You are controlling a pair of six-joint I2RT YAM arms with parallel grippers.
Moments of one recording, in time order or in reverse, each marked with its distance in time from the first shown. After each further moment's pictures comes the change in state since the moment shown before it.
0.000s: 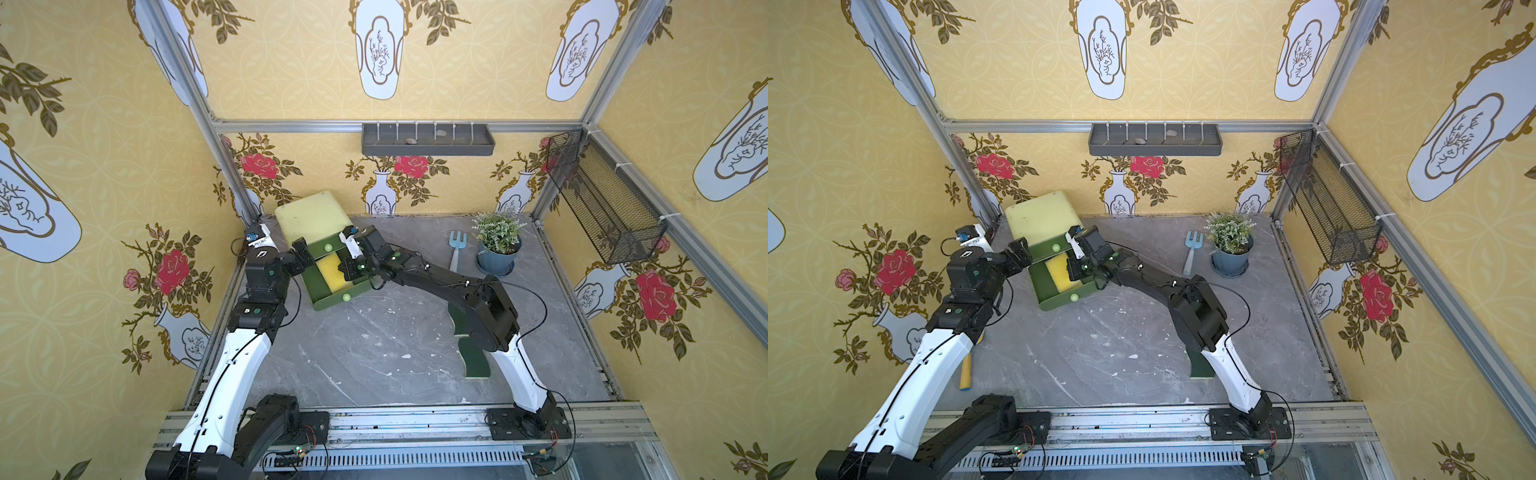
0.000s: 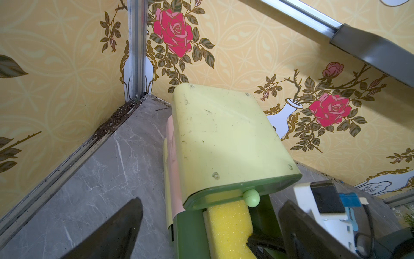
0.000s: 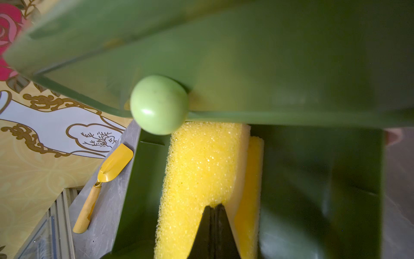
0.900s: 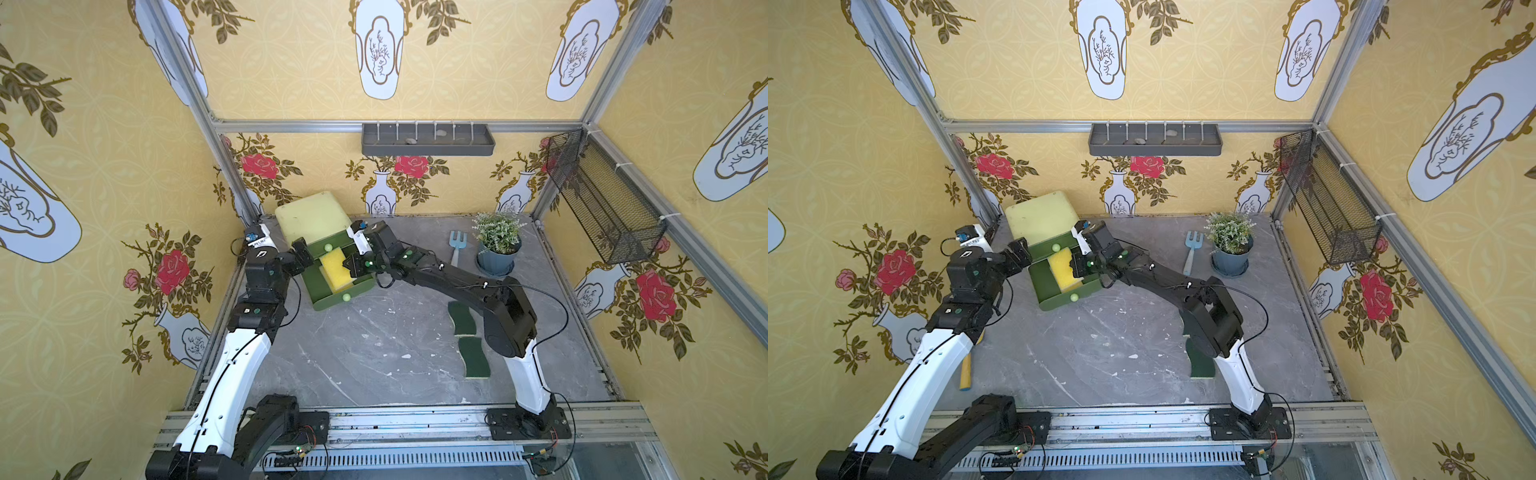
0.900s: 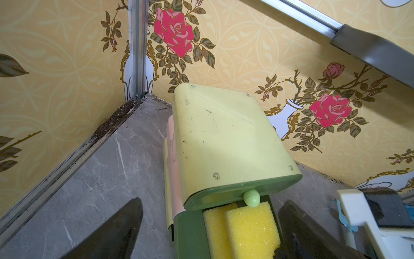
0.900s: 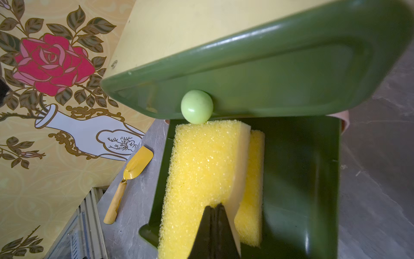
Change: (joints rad) left arm 0.000 0.000 0.000 0.000 0.000 -0.002; right arm -0.008 -0.148 -0.128 0.022 -0.020 0.033
